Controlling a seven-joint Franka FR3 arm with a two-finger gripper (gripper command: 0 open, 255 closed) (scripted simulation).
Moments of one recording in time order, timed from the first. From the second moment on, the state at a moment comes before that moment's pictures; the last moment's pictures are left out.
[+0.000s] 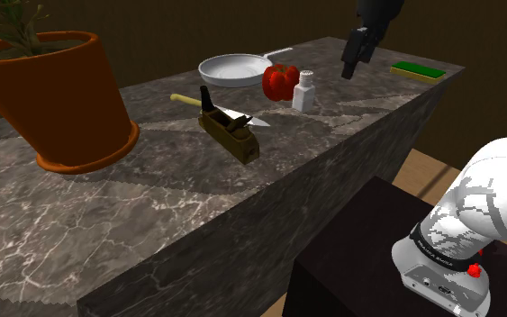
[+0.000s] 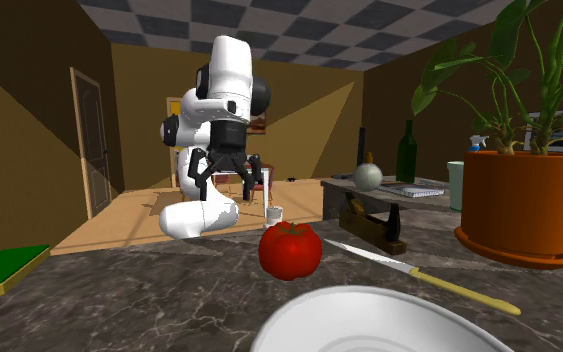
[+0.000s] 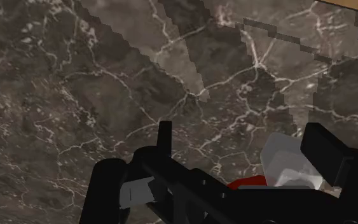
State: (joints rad) arm 0.01 -0.80 0.07 -2.32 -0.07 1.65 -0.04
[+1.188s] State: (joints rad) arm 0.04 -0.42 0.40 -2.01 0.08 1.64 0.42
